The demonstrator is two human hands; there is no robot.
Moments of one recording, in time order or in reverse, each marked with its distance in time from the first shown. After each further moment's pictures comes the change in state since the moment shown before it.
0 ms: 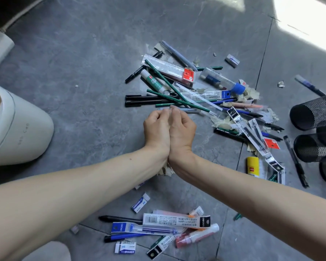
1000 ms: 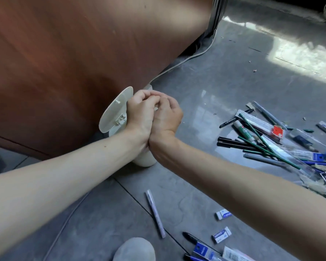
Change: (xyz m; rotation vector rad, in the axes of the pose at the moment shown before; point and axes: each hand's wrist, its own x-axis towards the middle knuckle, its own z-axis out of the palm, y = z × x) left_hand -0.013 0.193 -0.215 0.039 0.254 0.475; right_hand -0.160 -0.069 0.229 0.202 -0.365 0.008
